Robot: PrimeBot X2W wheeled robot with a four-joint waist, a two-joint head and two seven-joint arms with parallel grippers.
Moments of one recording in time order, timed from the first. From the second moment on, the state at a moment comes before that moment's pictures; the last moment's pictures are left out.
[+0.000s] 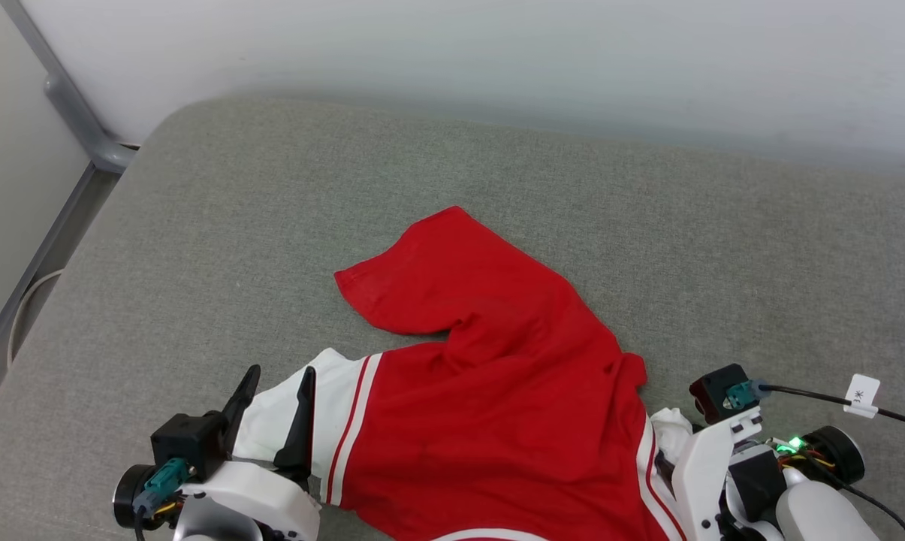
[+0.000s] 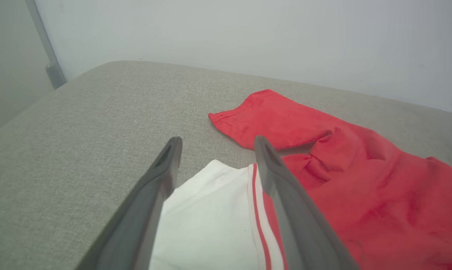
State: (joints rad) left arm -0.07 0.26 -0.25 0.18 -0.43 0.03 -0.21; right arm -0.19 -0.24 0.30 0.34 0.21 0.13 0.52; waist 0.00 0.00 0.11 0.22
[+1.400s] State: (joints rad) left arm -0.10 0.24 -0.30 0.27 -0.43 -0.01 -0.25; right arm -0.16 -0.20 -0.24 0.23 -0.05 0.13 0.29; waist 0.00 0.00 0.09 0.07
